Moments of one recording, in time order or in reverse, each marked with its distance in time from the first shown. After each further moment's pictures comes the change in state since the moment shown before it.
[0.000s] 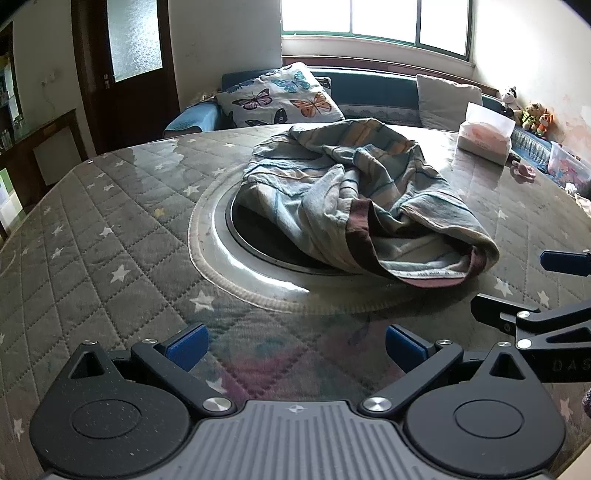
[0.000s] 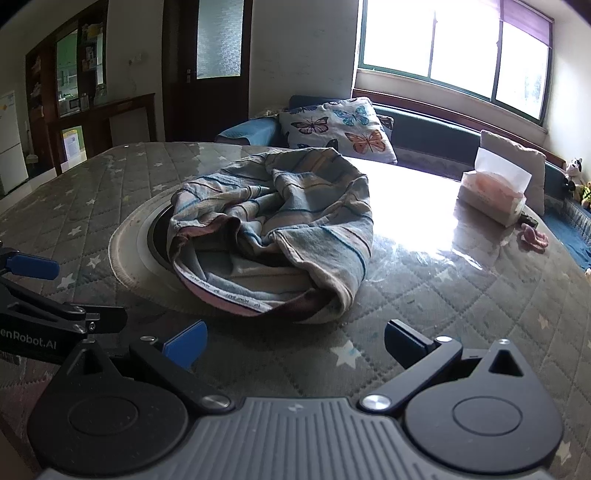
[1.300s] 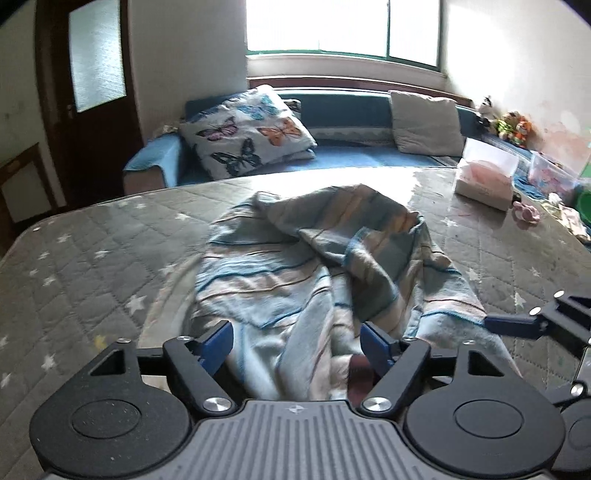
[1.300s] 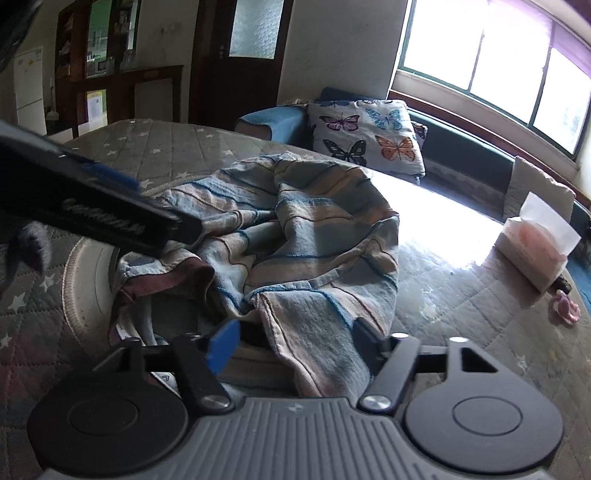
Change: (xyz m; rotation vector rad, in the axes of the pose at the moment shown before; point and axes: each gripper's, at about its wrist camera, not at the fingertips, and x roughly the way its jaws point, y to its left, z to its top) left arm 0.088 -0.012 0.114 0.080 -0.054 -0.101; right arm 0.081 -0.004 0.060 -0.155 0.040 0.034
